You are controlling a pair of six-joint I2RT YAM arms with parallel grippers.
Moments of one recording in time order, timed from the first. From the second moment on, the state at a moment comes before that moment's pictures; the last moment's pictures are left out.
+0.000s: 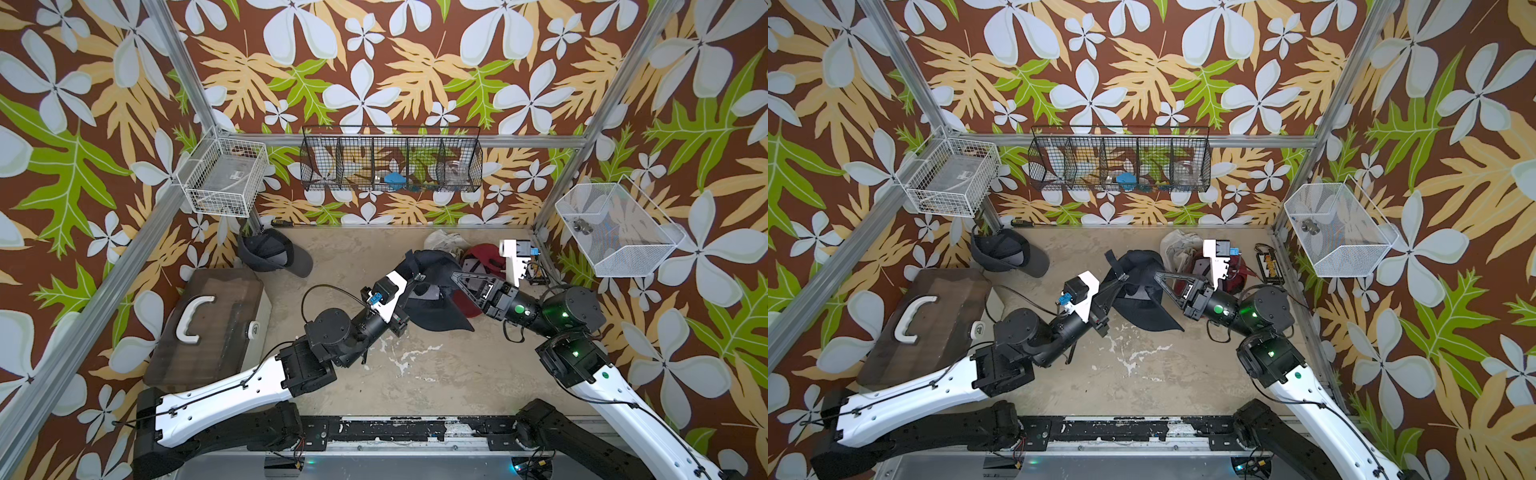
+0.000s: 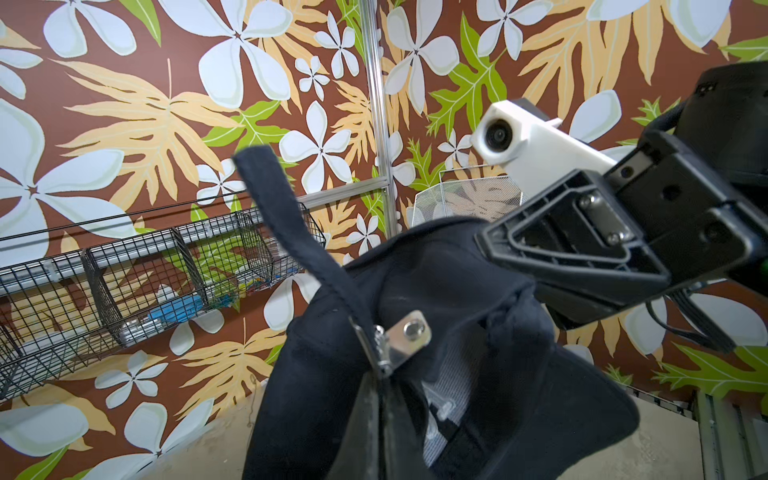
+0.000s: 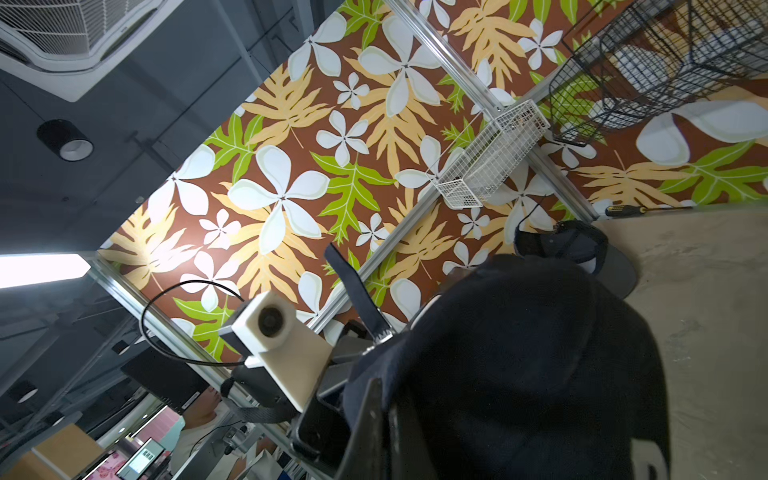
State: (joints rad) left arm -1.14 0.98 0.93 0.22 -0.35 0.16; right arm 0.53 0.79 0.86 0.20 -0.59 0.96
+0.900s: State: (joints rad) left arm -1.14 1.21 1.34 -0.36 -0.39 0.14; right arm 0.53 0.61 0.92 -0.38 -0.32 0.31
